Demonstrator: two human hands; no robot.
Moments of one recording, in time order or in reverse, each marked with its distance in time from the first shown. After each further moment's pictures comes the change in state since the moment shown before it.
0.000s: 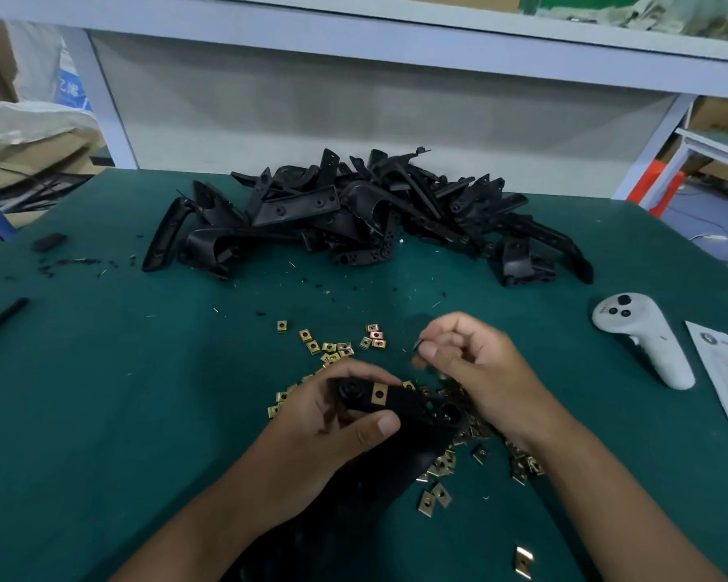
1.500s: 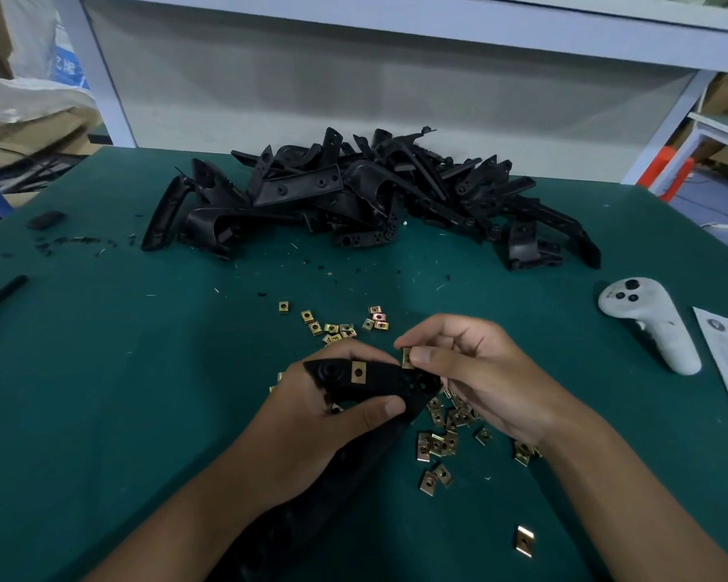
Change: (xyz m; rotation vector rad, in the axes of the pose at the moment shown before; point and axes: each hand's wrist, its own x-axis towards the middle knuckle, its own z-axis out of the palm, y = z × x) left_hand 0.000 -0.001 -0.002 0.173 0.034 0.089; right_hand -0.010 -0.015 0.011 0.265 -0.263 0.047
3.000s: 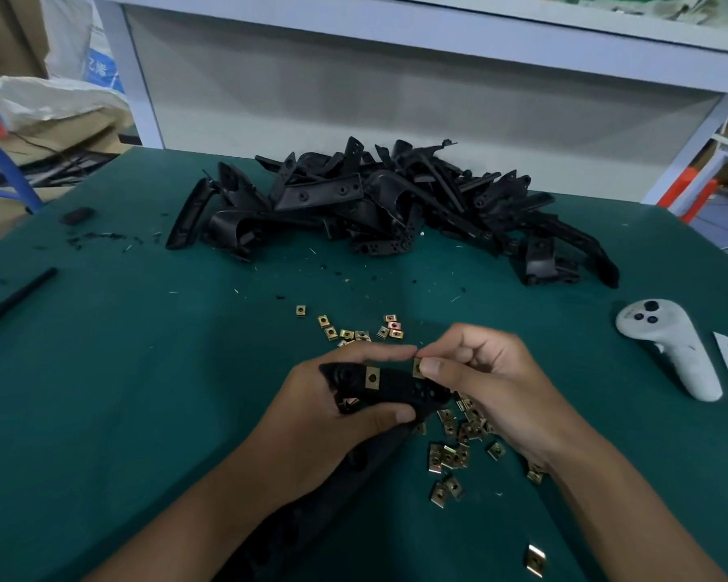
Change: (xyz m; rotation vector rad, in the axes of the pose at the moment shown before) left_hand -0.003 0.008 -0.003 0.100 0.072 0.007; right_hand -0.002 -0.002 0.004 -0.109 0.096 -0.049
